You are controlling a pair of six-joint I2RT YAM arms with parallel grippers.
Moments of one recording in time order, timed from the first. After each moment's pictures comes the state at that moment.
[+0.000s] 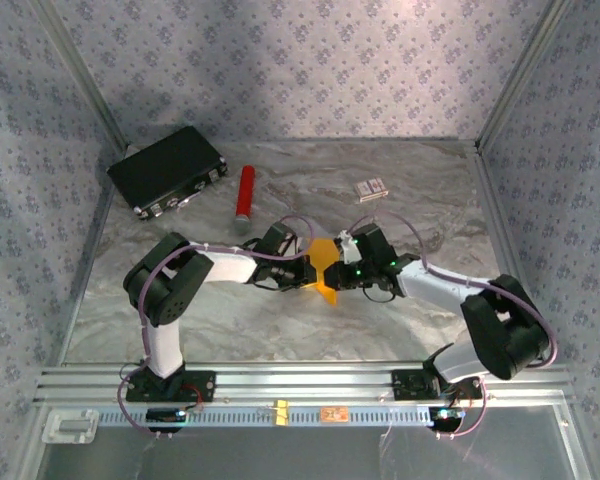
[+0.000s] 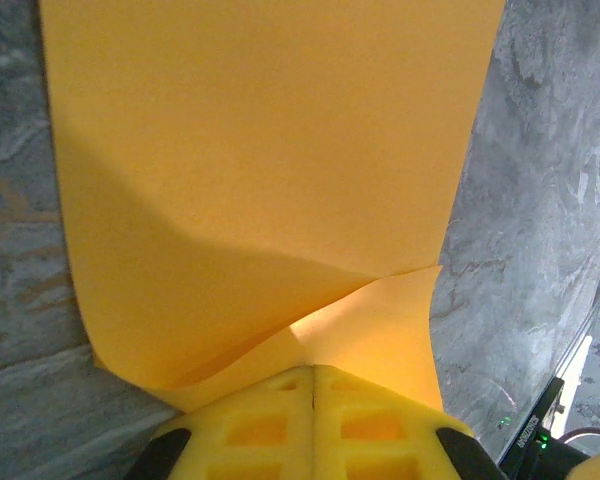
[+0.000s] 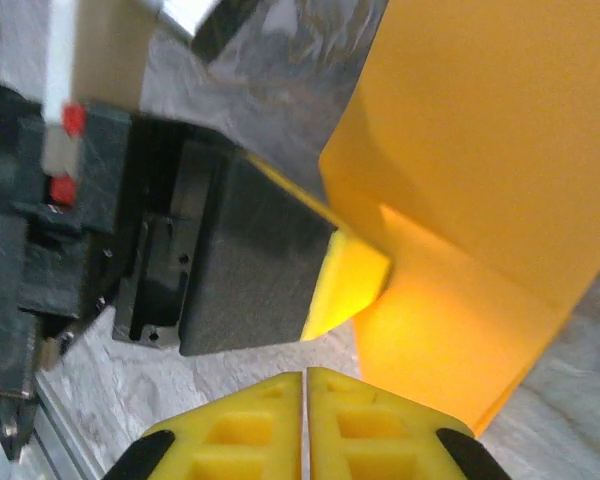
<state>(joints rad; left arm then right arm) -0.74 1.88 0.91 0.07 0.50 -0.91 0.58 1.44 0.66 -0.12 -0.47 0.46</state>
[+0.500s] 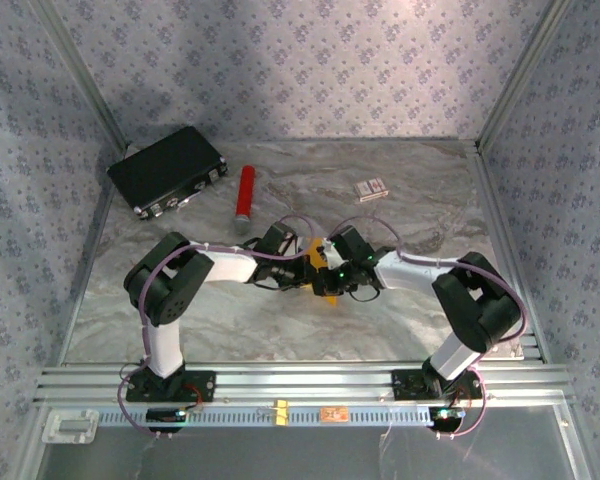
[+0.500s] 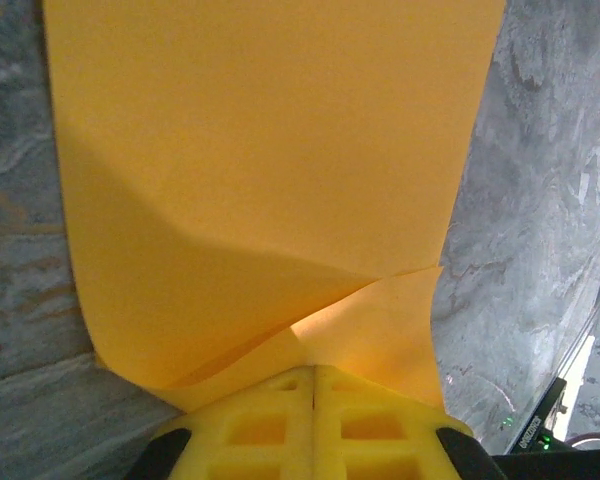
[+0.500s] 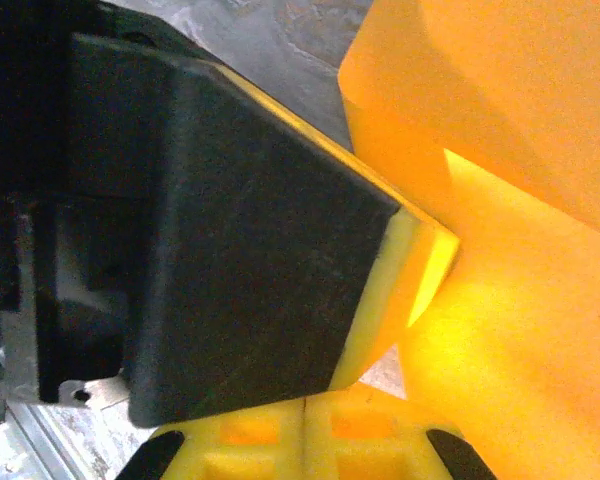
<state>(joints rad) -0.74 1.88 0.91 0.07 0.50 -0.91 0.66 1.62 0.79 -0.23 -0.46 0.47</state>
